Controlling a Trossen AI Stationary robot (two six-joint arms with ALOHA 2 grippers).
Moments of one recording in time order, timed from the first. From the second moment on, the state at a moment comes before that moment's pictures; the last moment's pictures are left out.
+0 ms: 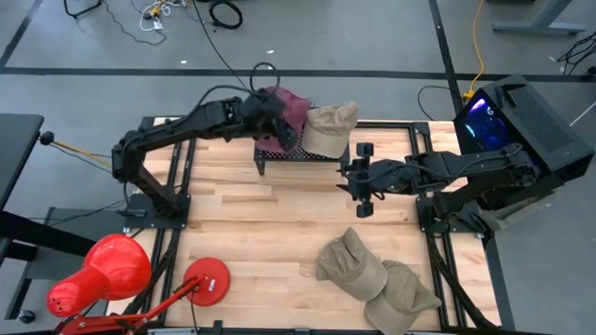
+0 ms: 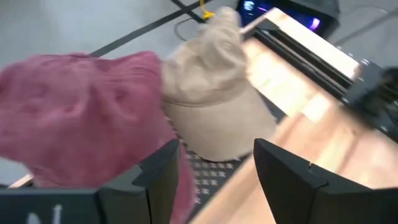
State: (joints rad) left arm 0.29 1.60 1.73 -0.82 -0.29 -0.43; right arm 0.19 1.28 1.34 -0.75 0.43 -0.28
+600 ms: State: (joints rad) left arm 0.12 1.60 1.64 -0.89 -0.30 -0.48; right arm 0.19 1.28 1.21 -0.86 0.22 -0.06
